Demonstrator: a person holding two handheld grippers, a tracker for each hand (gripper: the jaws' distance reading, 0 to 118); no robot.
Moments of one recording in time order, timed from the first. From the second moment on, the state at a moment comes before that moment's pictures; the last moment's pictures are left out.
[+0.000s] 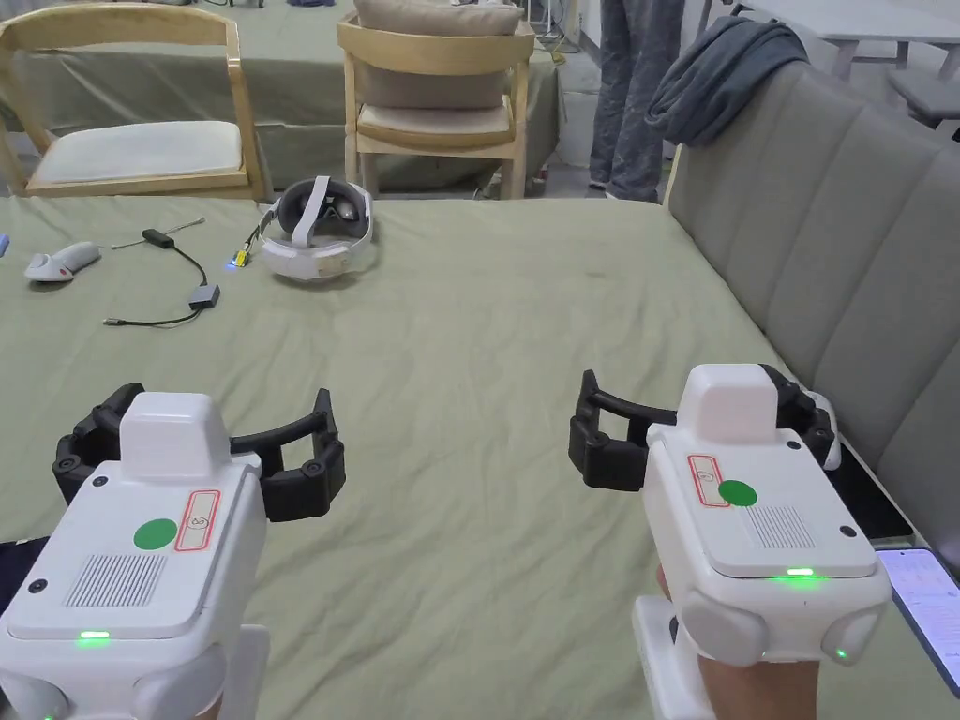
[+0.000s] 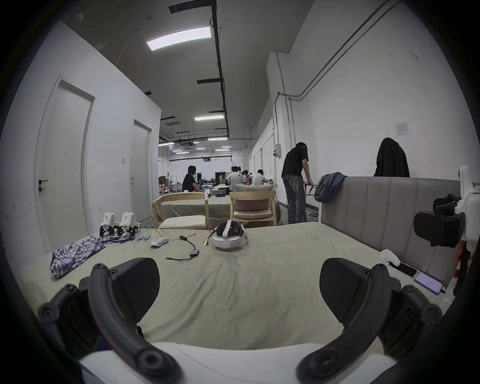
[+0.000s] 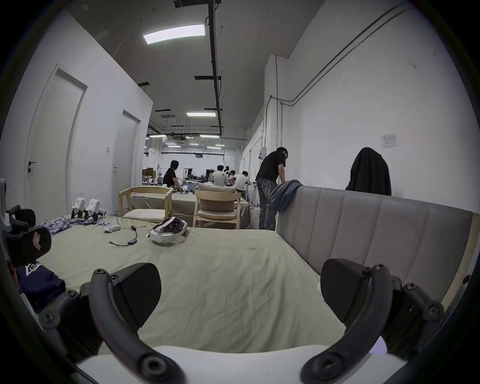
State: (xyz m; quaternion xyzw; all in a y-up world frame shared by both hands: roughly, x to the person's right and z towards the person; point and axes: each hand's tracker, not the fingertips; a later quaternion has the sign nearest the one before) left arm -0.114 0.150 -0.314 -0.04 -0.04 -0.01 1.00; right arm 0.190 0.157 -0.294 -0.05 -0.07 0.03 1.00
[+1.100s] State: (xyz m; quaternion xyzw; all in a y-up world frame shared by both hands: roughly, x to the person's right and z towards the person) left arm -0.112 0.150 -0.312 -0.04 -0.06 -0.01 1.00; right arm 0.181 0.162 -0.298 -0.07 -0.06 0.04 0.99
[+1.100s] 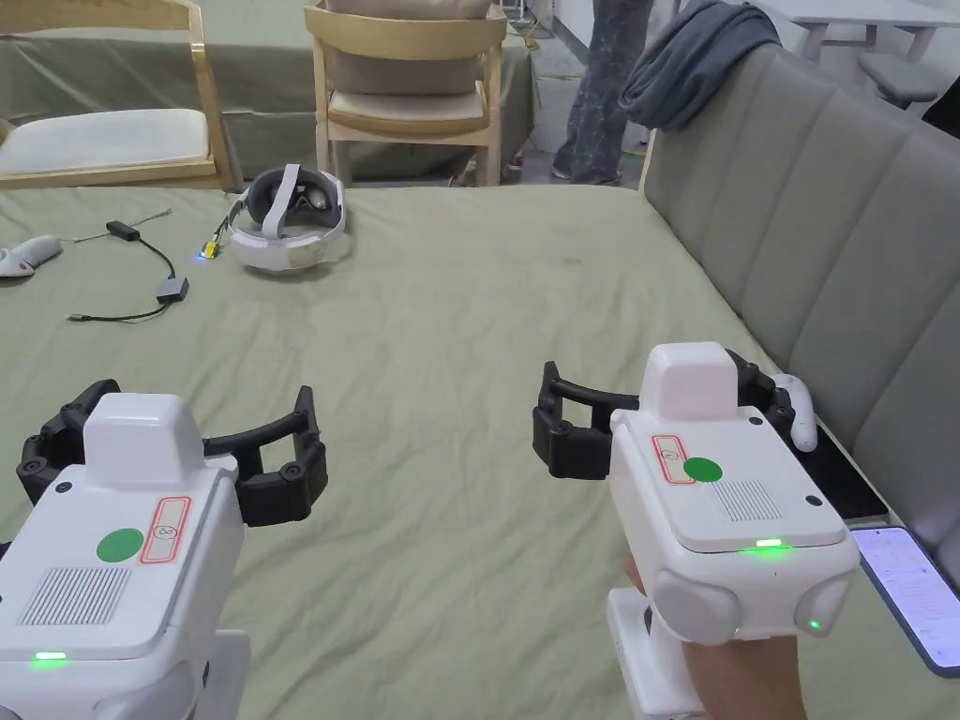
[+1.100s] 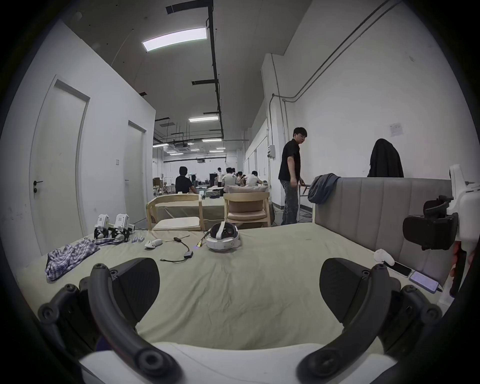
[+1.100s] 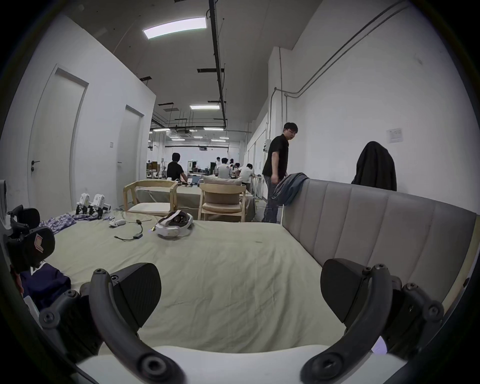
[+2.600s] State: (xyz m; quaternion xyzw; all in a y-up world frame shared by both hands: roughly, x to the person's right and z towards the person) left arm -0.113 0.153 -0.308 -0.04 -0.06 -0.01 1.00; right arm 0.180 0.170 -0.300 -0.17 -0.11 -0.01 0.98
